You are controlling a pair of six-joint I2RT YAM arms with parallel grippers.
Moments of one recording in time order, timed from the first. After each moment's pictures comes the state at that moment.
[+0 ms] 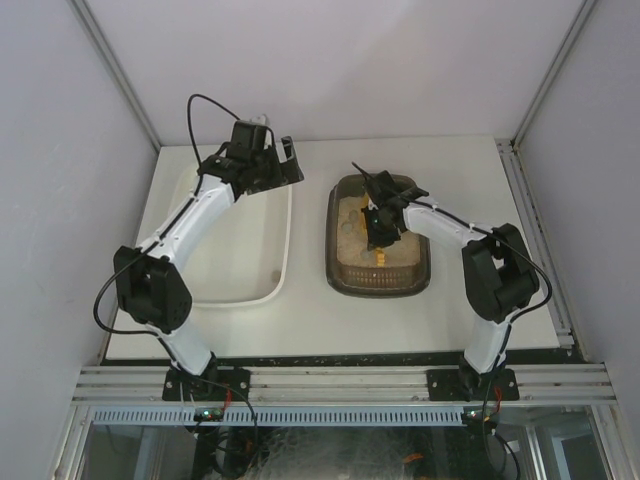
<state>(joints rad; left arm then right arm) -0.37 1.72 1.62 -0.62 -0.01 -0.52 0.51 1.81 1.33 -0.69 -0.02 0.35</state>
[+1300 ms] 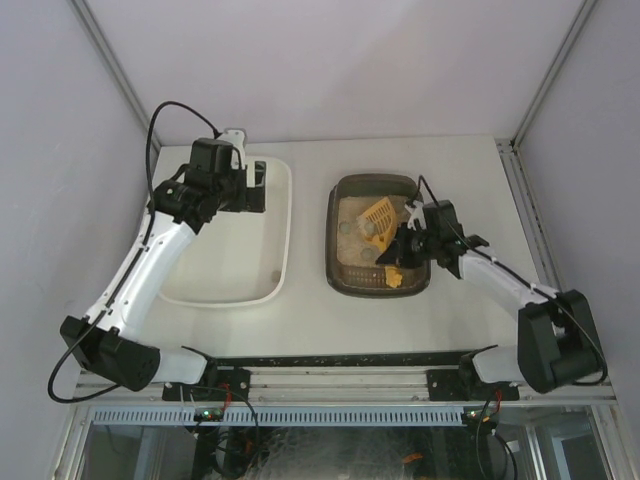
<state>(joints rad) -0.37 1.36 1.49 -0.83 -0.17 -0.20 0.34 1.39 0.85 -0.35 -0.47 0.50</state>
